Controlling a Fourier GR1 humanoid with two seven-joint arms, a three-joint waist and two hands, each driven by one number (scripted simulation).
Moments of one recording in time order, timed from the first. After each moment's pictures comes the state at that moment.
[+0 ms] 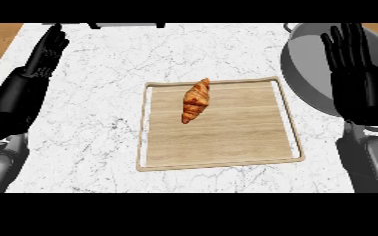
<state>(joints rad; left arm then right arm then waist) -0.28 0.59 -0.15 -1.64 0.16 0.14 -0.10 -0.31 -0.35 -0.01 -1.54 -0.39 -0.09 -0.21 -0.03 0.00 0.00</state>
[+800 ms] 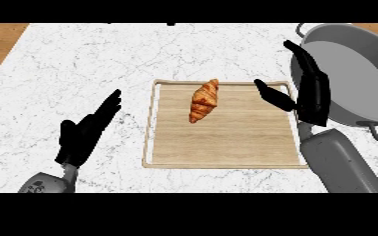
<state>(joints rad) -0.10 0.42 -0.33 -1.46 0.26 0.07 0.09 -0.39 -0.37 0.31 -1.36 0.44 -0.72 0.13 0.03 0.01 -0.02</state>
